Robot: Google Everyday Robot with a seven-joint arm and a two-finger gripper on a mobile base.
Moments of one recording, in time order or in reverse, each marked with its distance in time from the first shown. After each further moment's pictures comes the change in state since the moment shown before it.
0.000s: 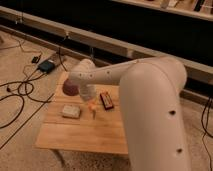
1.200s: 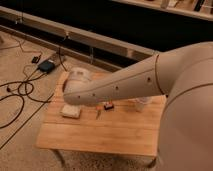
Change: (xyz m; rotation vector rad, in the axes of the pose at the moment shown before) arm 0.061 -0.021 -0.066 0.217 -0.203 0.431
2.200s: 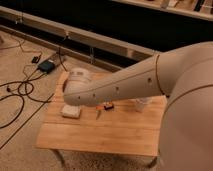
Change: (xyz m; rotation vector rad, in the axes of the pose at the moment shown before) arm 0.000 0.000 0.001 -0.003 0.004 0.006
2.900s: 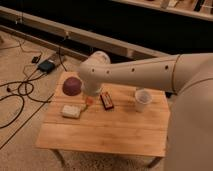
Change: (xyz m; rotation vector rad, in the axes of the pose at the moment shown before) arm -0.040 0.035 -0.007 -0.416 0.244 0.302
